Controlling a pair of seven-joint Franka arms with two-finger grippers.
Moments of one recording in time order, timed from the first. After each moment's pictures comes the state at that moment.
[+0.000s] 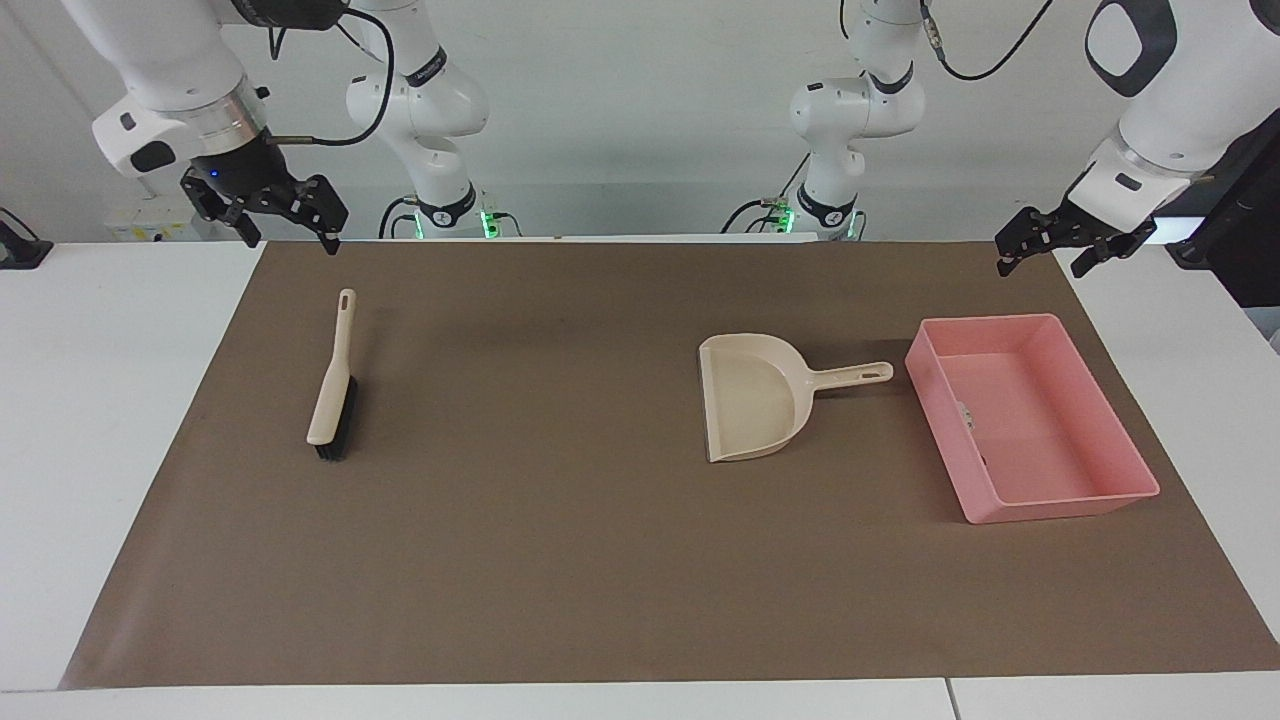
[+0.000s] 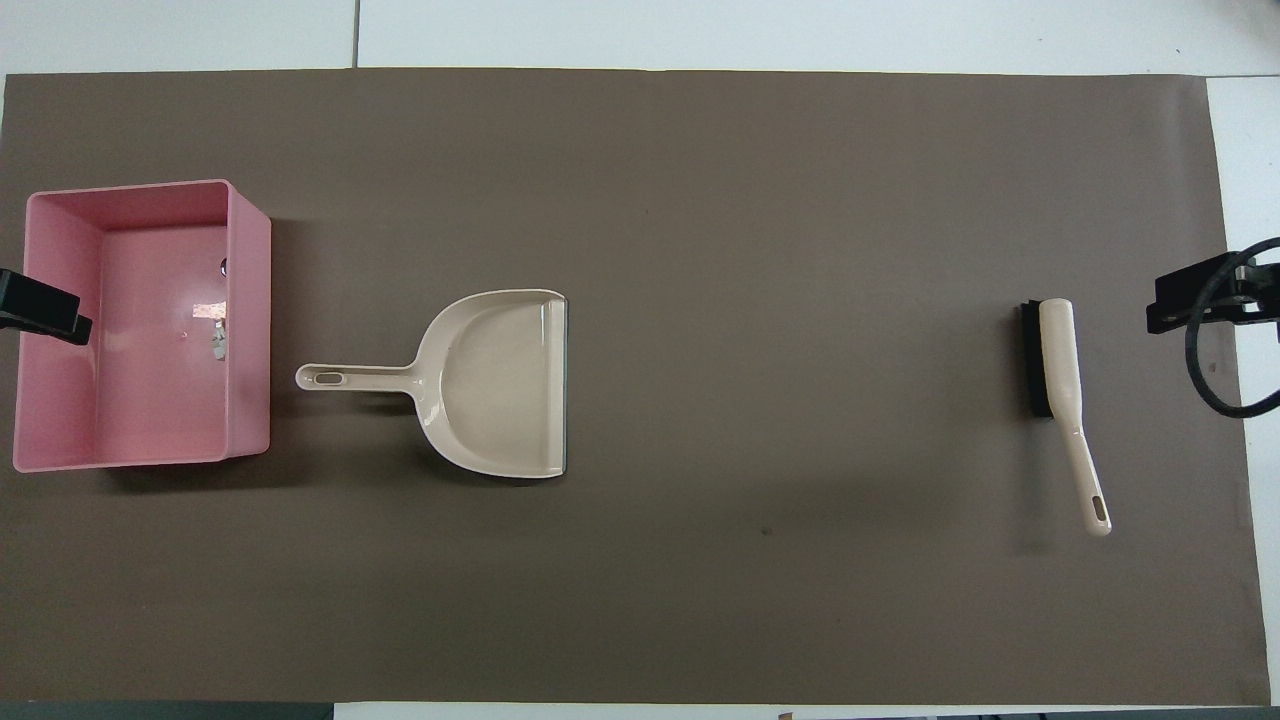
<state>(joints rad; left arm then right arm) -0.01 0.02 0.02 -1.55 0.03 1.47 0.15 -0.05 -0.03 0.03 -1.52 -0.03 1.42 0.10</state>
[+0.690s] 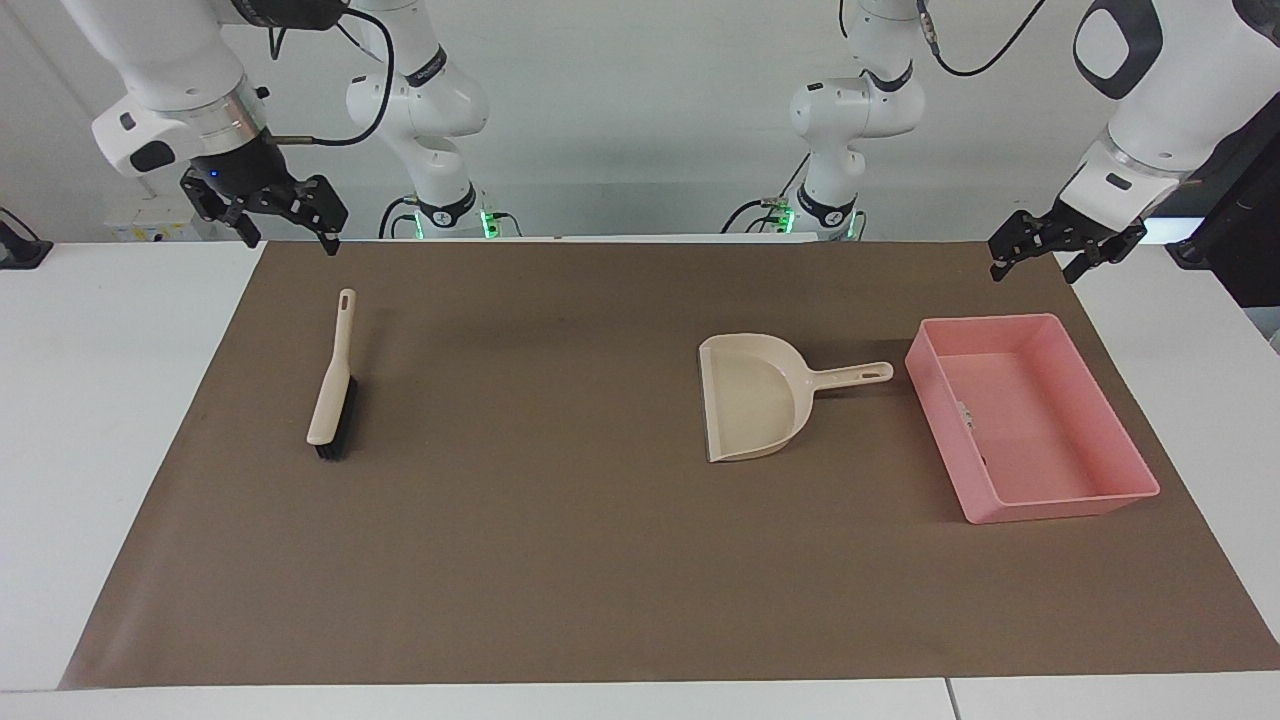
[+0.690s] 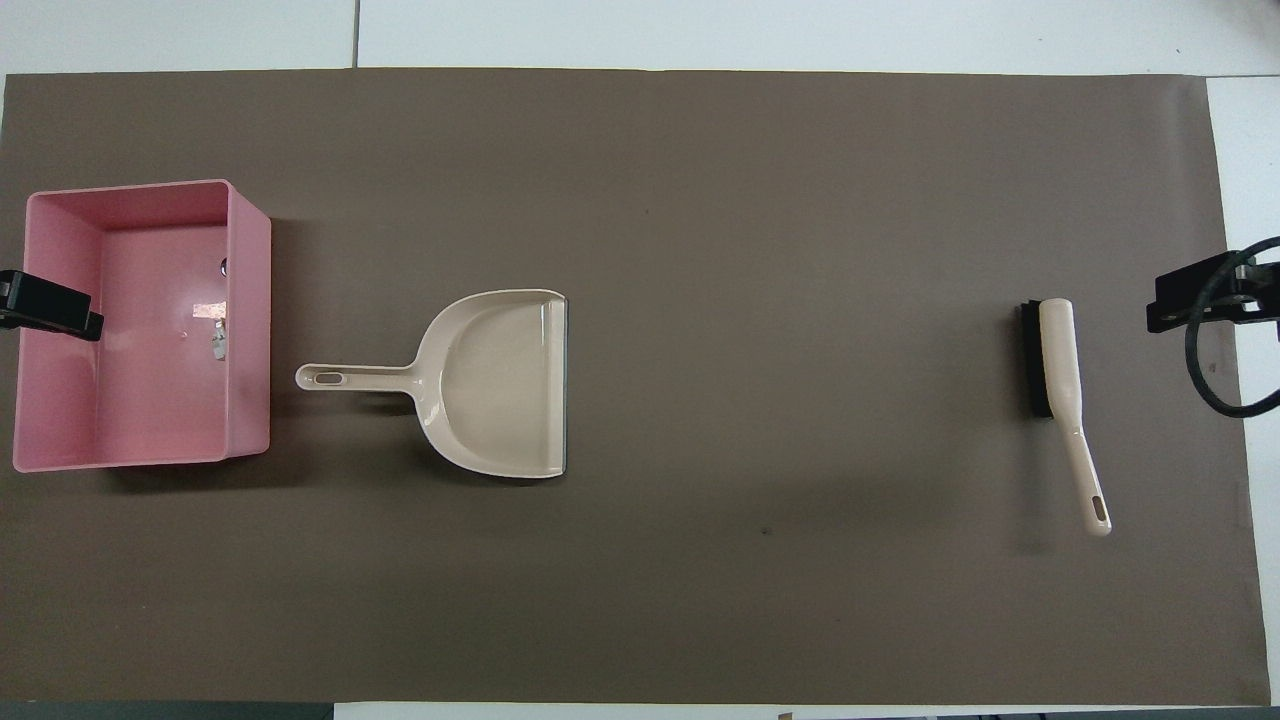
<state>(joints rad) -0.01 0.00 0.02 -1.59 0.02 1.51 0.15 -0.05 -0.03 0.03 -1.52 -0.03 1.42 0.10</state>
